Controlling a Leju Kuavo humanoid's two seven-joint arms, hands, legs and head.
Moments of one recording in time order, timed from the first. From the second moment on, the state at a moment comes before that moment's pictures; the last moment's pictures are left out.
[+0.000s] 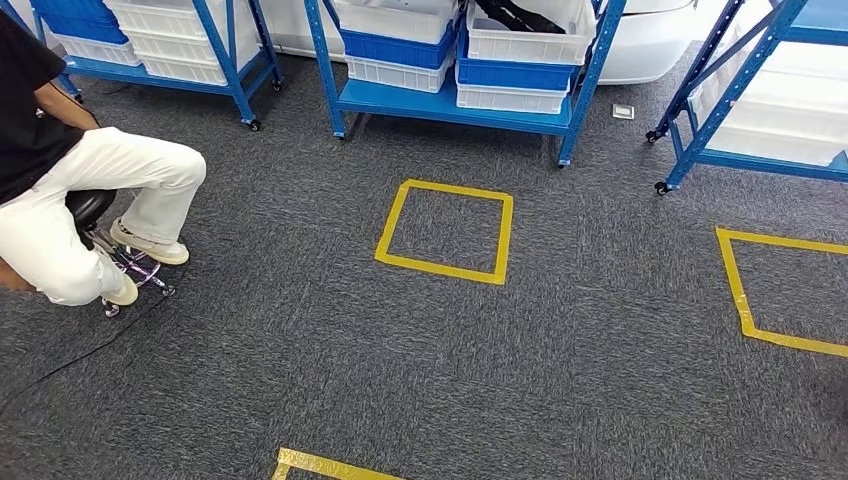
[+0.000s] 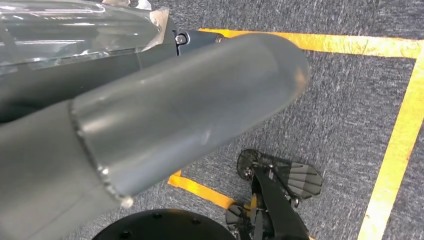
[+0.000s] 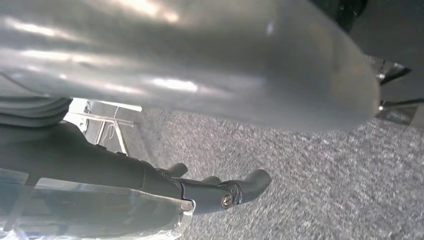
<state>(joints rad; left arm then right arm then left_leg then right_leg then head) -0.08 -0.26 1.20 -0.18 -0.92 0.15 -0.26 -0.06 0.08 0.49 -0.16 0.33 -0.14 0.34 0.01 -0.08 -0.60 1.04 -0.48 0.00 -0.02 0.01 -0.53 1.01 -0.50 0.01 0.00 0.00</state>
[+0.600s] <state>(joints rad) -0.08 -0.26 1.20 -0.18 -0.92 0.17 -0.28 -0.06 0.08 0.49 -0.16 0.34 -0.13 0.35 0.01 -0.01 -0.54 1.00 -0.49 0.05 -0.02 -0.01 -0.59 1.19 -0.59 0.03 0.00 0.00</state>
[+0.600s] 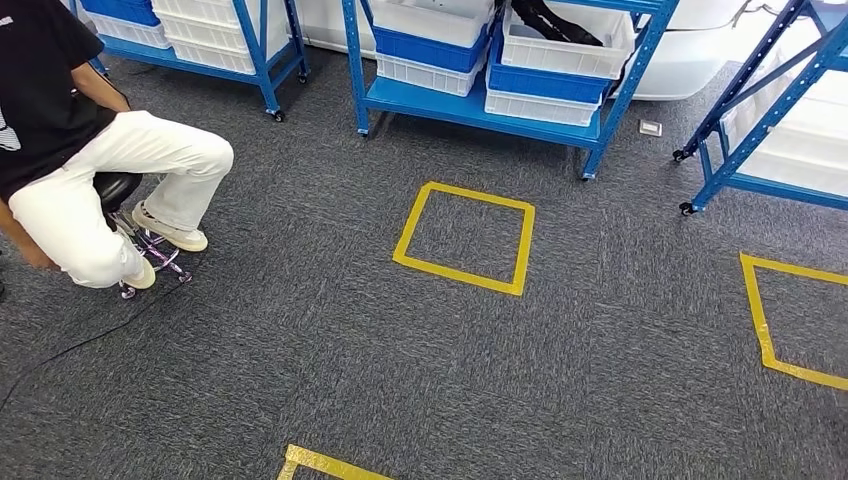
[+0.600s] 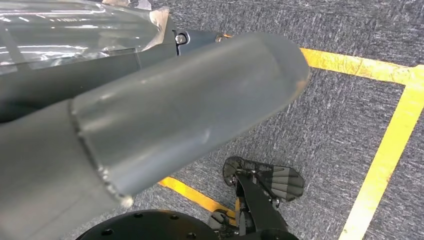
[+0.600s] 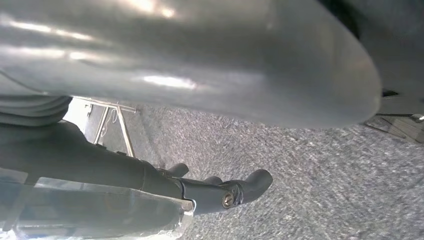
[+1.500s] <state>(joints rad) -0.08 -0.28 1.20 -0.18 -0.92 0.20 -0.29 -0.05 0.08 0.49 -0.16 0.34 -0.13 0.34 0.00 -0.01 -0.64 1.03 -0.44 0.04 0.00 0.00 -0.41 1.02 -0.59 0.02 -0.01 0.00</state>
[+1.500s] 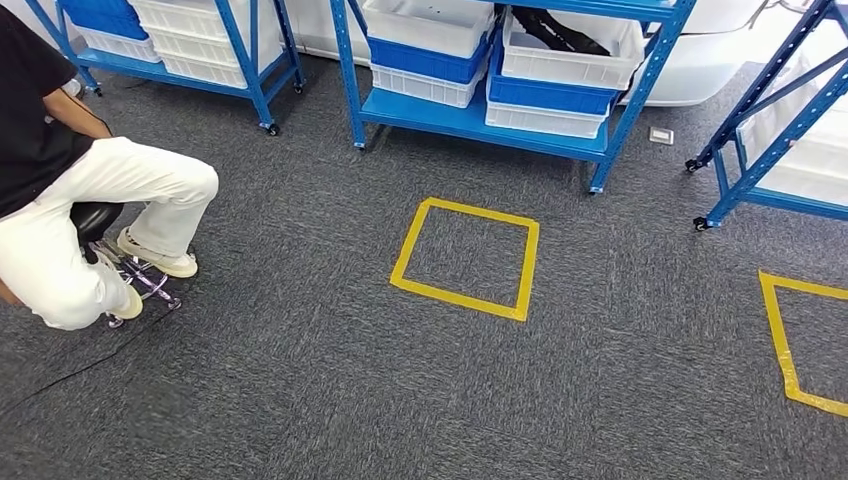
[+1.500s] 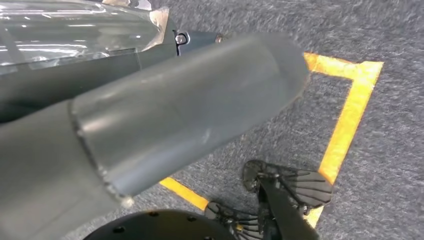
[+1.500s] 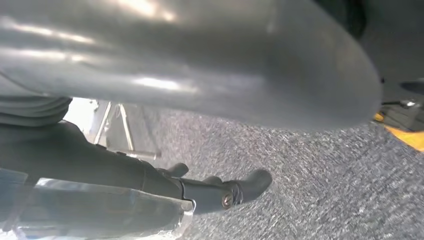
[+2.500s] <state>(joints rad) -0.08 -0.29 1.20 -0.18 -0.94 0.18 -0.30 -0.05 0.08 0.47 -0.16 0.33 -0.13 0.34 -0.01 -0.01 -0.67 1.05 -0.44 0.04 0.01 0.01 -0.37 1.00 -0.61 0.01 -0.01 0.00</state>
